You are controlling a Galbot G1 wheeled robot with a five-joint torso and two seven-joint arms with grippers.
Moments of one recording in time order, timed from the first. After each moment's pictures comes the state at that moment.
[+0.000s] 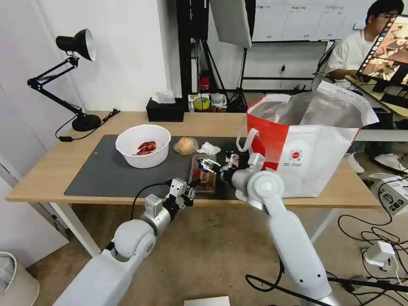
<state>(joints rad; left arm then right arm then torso) 1.08 -1.09 -0.12 -1.90 -0.44 0.25 0.11 -0.77 1.44 0.21 1.73 1.36 -0.72 0.64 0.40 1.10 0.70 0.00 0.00</state>
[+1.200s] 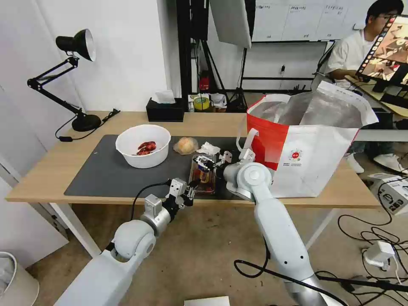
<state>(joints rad) 1.07 -1.09 -0.12 -1.90 -0.44 0.24 0.11 -0.68 1.50 0.20 1.62 1.39 -0.72 0.71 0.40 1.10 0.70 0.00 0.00</state>
